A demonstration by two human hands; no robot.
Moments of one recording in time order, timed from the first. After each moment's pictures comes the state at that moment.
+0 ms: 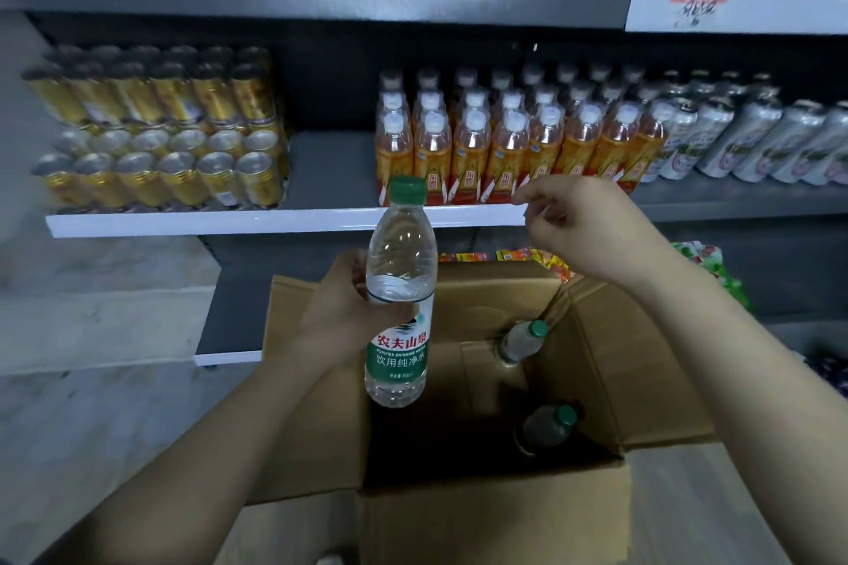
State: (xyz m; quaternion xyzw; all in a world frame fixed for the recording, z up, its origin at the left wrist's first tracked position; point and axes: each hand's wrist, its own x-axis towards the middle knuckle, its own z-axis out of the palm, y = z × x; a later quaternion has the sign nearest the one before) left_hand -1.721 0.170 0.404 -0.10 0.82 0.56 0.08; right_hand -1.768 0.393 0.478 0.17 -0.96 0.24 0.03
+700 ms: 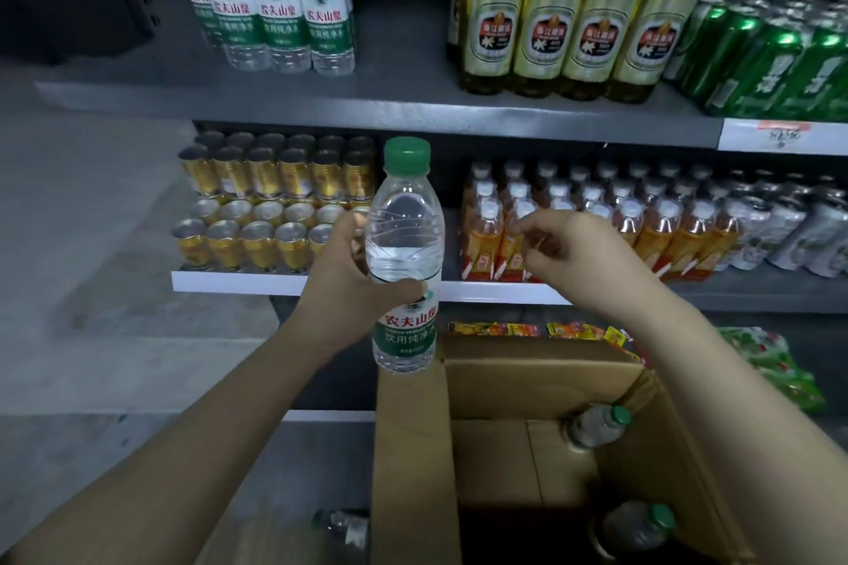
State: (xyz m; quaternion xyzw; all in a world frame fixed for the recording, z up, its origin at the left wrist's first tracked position) left_hand -1.738 0.036 0.497 -0.04 0.79 0.61 -0.07; right_hand -1.779 0.250 0.528 0.19 -0.95 0.26 0.04
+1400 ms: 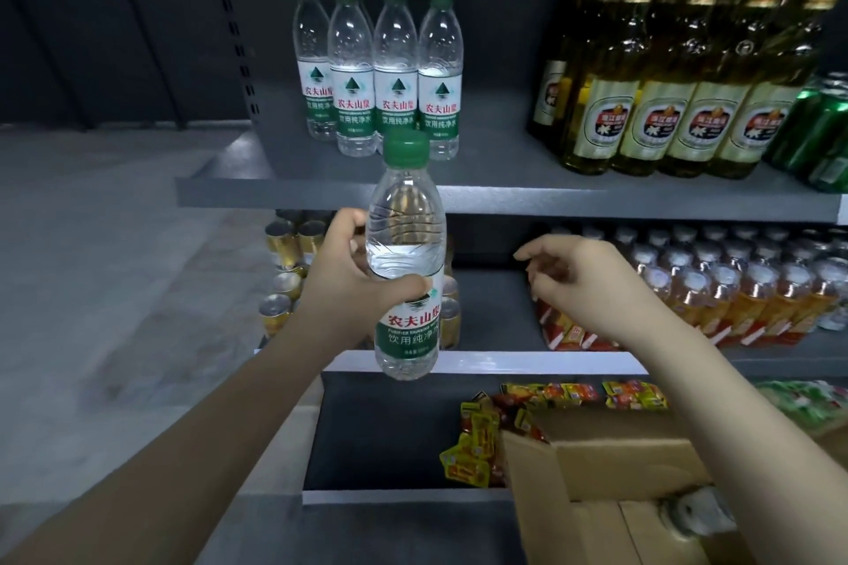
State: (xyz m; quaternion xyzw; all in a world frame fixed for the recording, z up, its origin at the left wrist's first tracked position) left_hand -1.781 -0.140 0.550 -0.01 0.77 0.62 -0.14; right_hand -1.817 0.083 0.558 0.19 -0.94 0.28 0.08
